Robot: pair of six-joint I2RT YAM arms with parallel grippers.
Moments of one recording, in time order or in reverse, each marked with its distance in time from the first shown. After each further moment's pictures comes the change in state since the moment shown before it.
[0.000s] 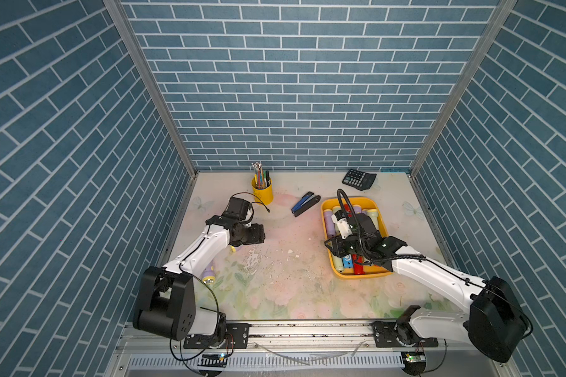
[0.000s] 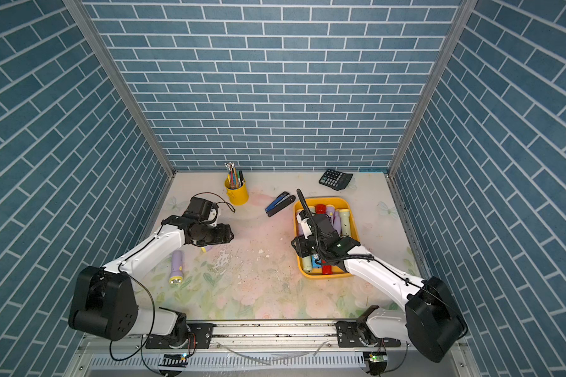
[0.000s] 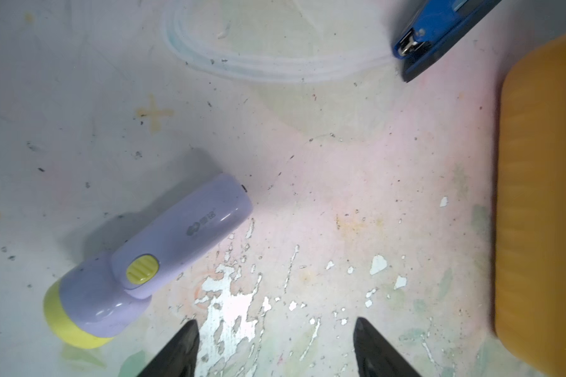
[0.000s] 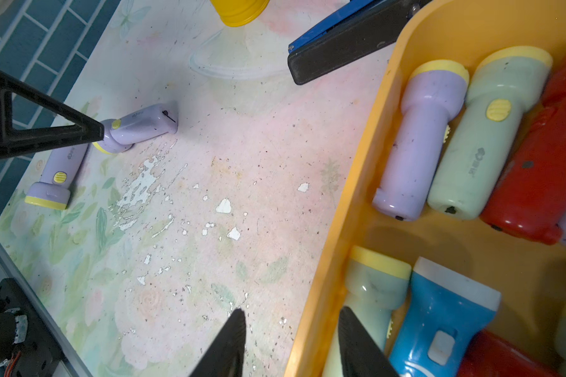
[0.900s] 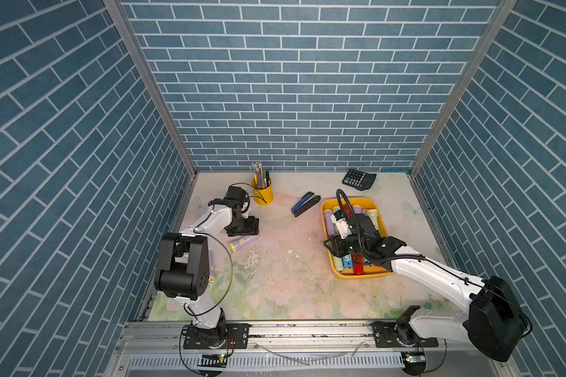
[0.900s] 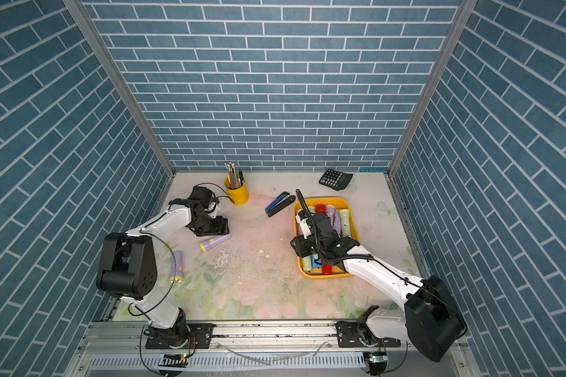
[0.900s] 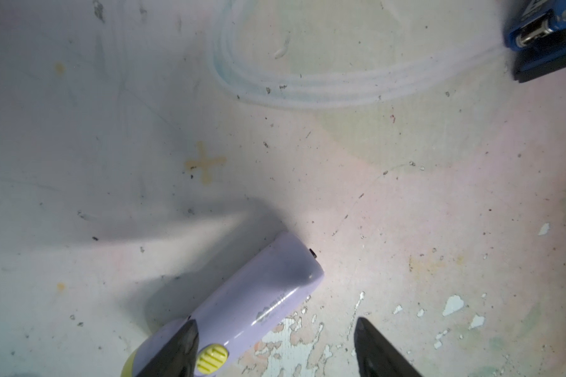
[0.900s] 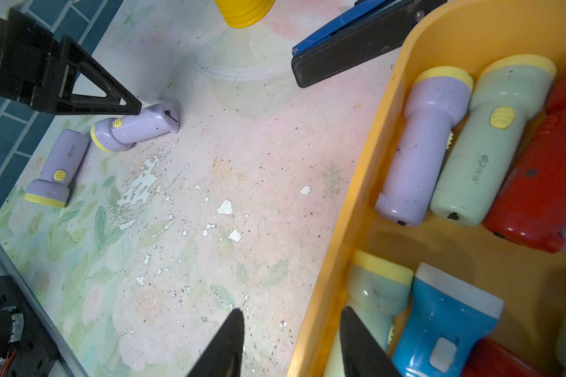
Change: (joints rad) left arm 0.089 0.306 0.243 -0.095 -0.027 0.175; right arm 0.004 0.003 0.000 0.010 0.002 -0.008
